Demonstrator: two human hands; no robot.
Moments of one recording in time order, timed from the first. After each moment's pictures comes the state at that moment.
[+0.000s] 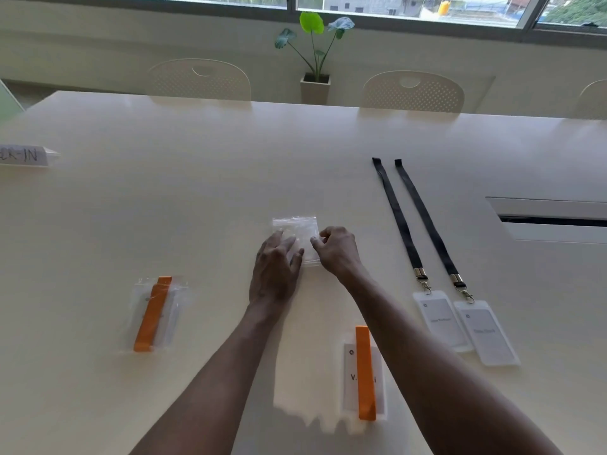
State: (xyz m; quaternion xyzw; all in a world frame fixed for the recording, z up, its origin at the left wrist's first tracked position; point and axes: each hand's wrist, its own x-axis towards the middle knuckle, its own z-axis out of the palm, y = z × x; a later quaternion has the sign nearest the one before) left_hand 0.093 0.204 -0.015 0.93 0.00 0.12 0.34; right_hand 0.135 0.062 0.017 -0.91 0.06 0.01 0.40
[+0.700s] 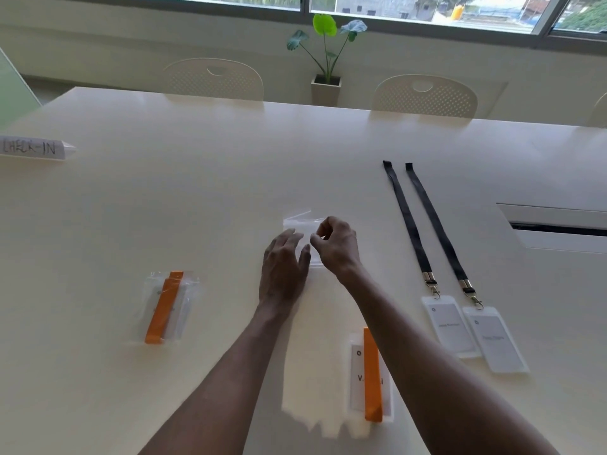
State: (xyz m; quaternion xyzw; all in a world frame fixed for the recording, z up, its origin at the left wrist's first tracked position) left_hand 0.093 0.204 -0.020 0.92 0.02 0.15 0.36; right_hand 0.127 0.083 0.031 -0.89 0.04 -0.04 0.45
